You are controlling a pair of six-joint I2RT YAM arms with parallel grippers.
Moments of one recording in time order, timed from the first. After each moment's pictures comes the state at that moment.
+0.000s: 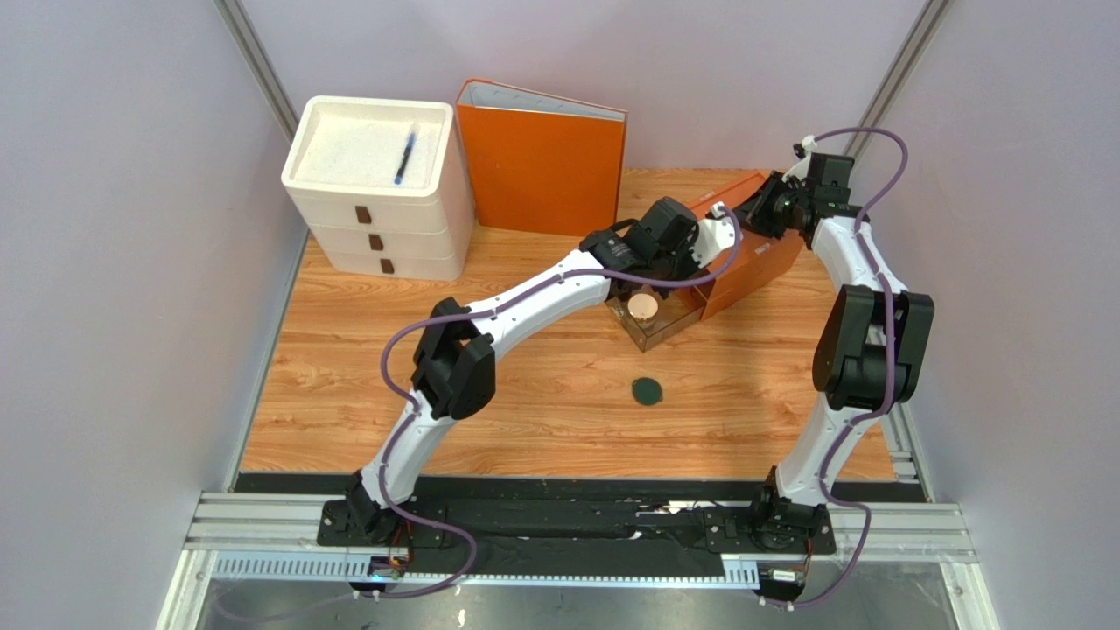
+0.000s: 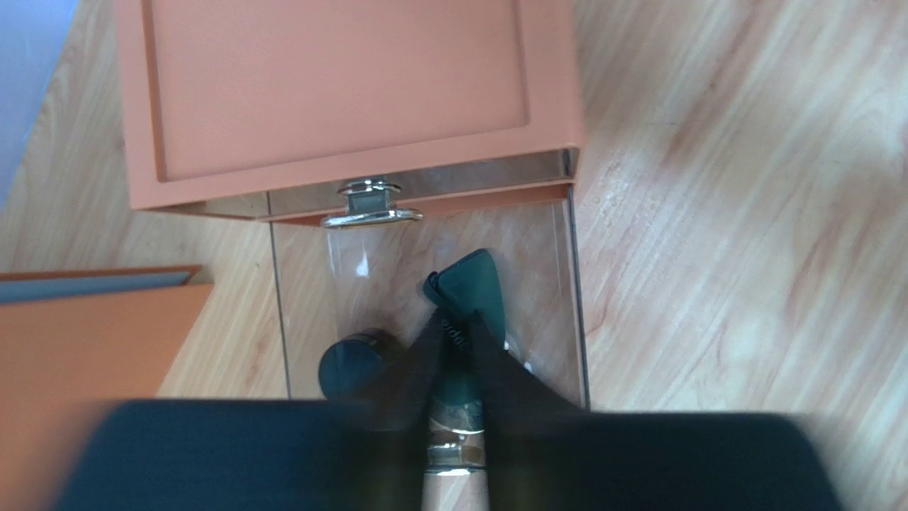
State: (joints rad) left arm -0.93 2.28 2.18 -0.57 0.02 0.28; right arm -0.15 1.92 1.53 -0.33 -0.50 0.45
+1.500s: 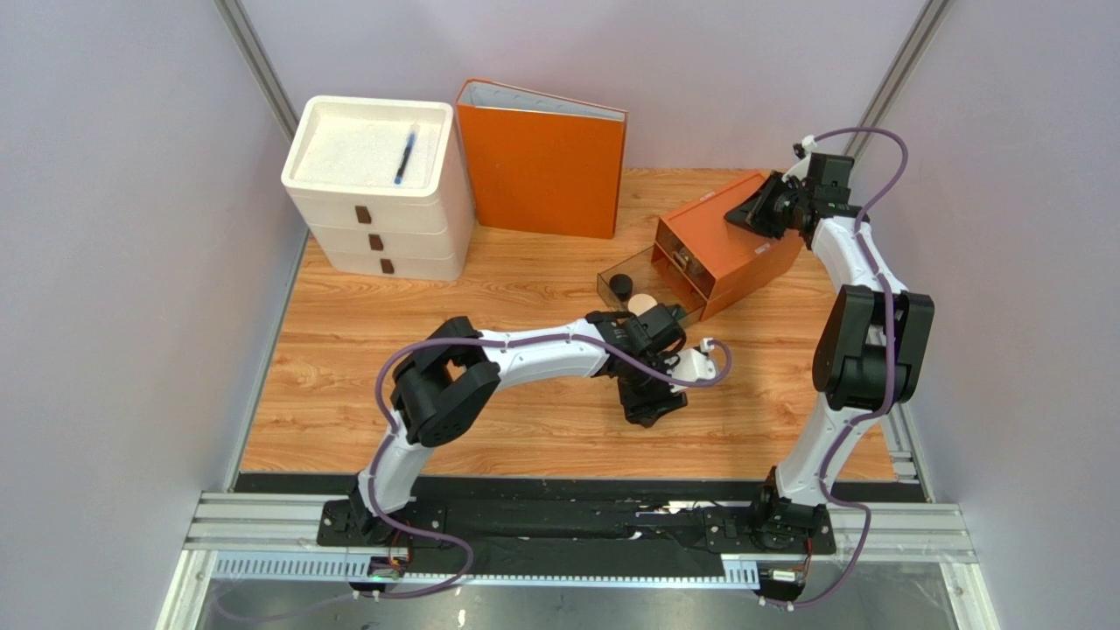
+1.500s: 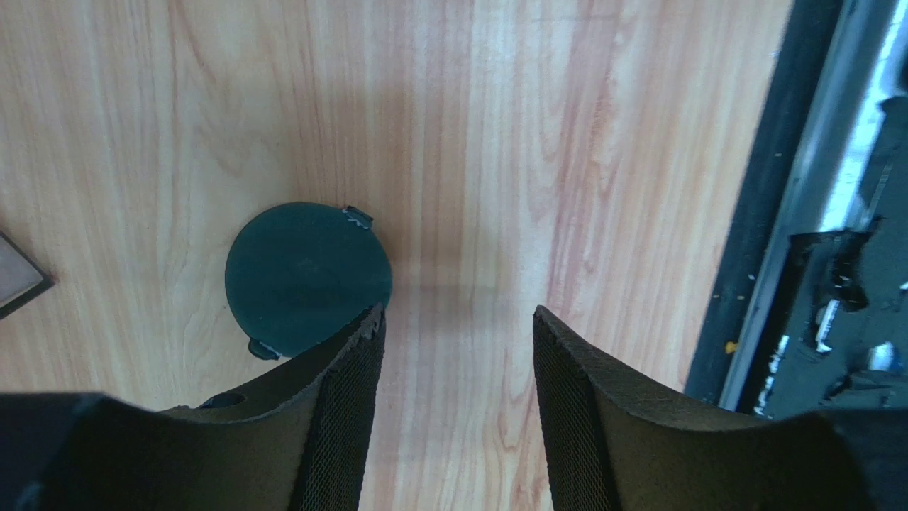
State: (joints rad) left arm -1.08 2.09 1.58 -0.58 0.34 0.31; right arm -0.15 1.92 1.52 -0.33 -0.50 0.45
